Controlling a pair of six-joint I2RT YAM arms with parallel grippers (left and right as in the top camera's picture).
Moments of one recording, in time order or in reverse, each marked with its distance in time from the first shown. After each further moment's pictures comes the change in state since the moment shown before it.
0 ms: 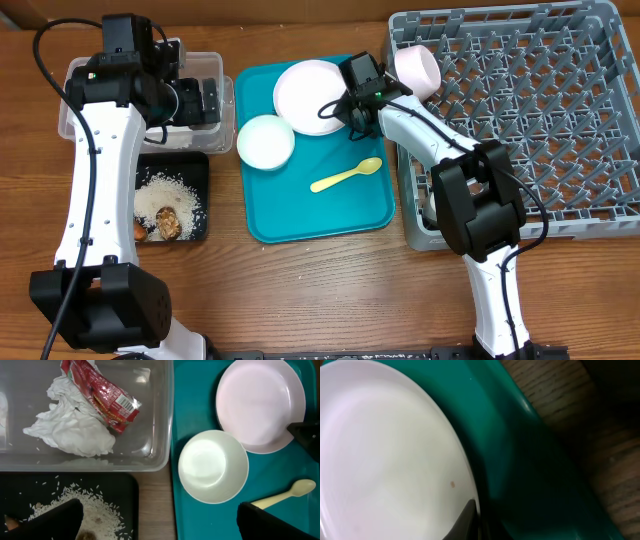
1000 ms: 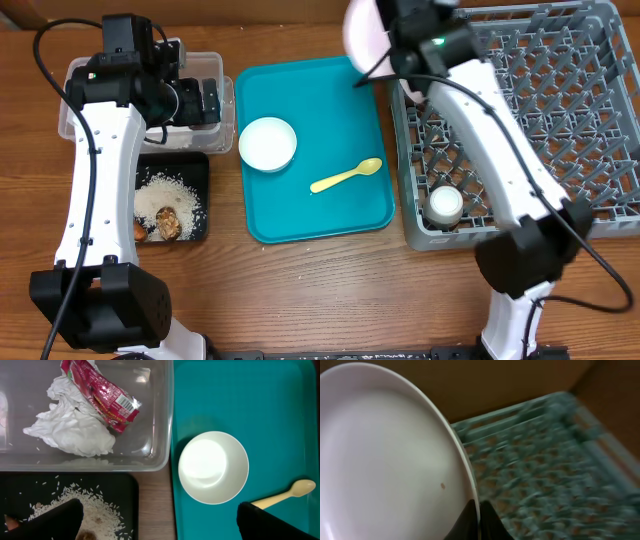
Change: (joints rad) left arm 0.000 0.000 0.000 0.000 0.000 0.000; right arm -0.035 -0.294 0.394 -0.515 0.724 -0.434
